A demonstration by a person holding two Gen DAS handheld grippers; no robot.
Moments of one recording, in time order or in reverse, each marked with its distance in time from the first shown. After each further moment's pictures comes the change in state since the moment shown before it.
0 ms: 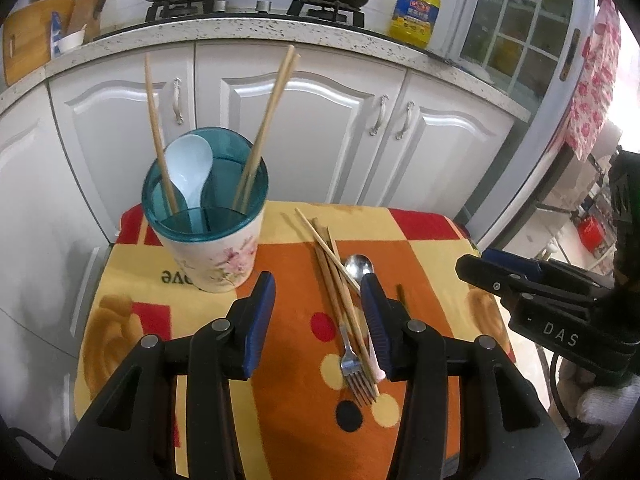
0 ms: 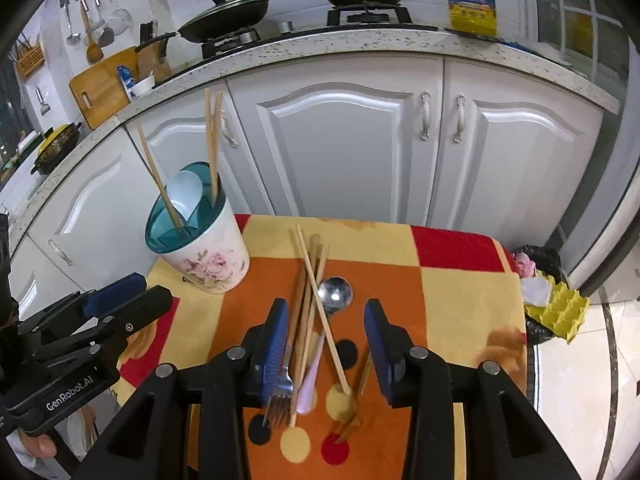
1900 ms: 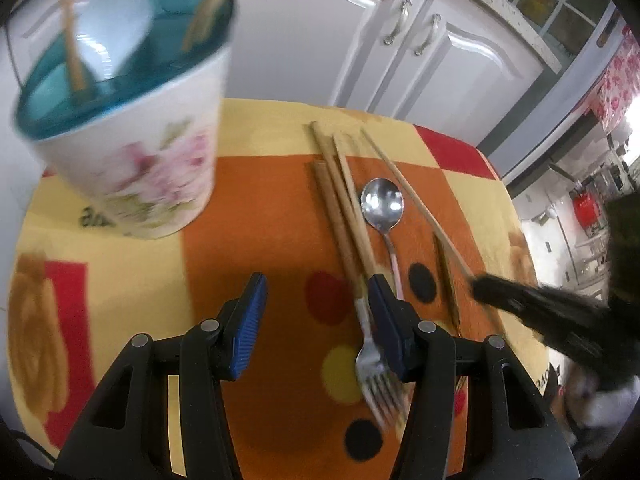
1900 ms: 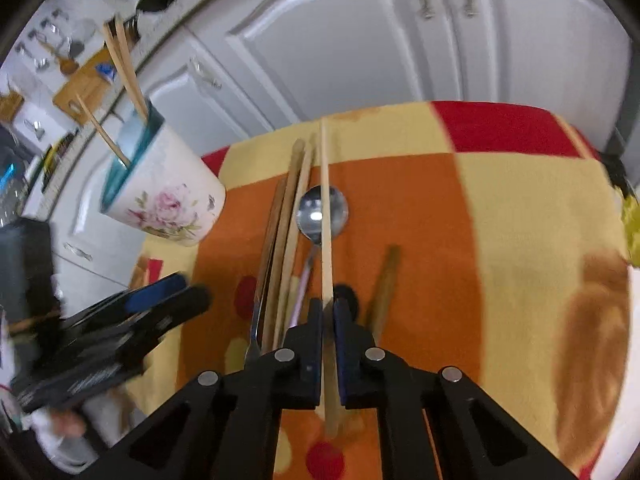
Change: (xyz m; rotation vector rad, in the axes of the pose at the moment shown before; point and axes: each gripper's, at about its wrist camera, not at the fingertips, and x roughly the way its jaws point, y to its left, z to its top) left arm 0.134 0.010 -0.023 -0.040 0.272 -0.051; right arm 0.102 -0.060 -0.047 0.187 0.226 0.225
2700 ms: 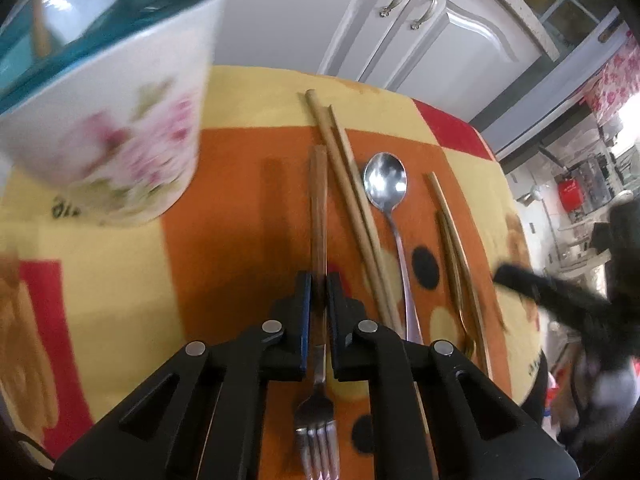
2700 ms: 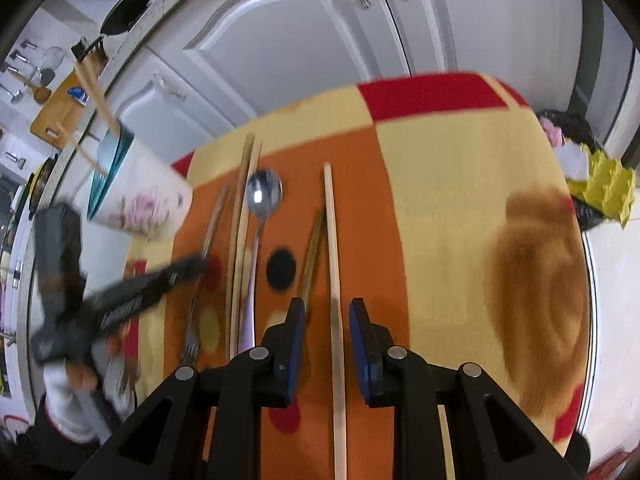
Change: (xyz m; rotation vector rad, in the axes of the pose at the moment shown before) left arm 0.010 0.017 0.004 -0.006 0.108 -0.081; right arm -0.019 -0.030 -0.006 0.087 0.020 -0.060
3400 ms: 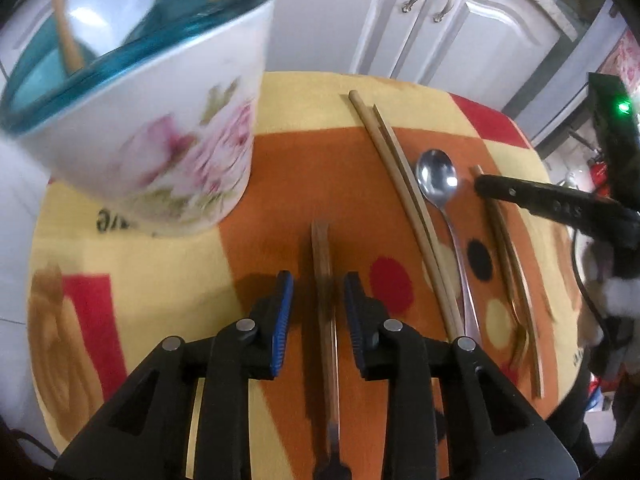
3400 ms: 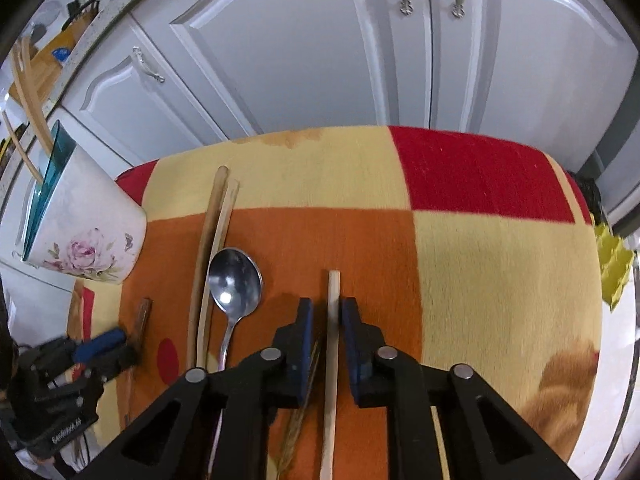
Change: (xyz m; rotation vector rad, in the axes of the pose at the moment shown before) left arm 0.005 0.008 0.001 0.063 -0.010 0.168; right arm 0.062 0.019 0.072 -0.145 0.026 -0.130
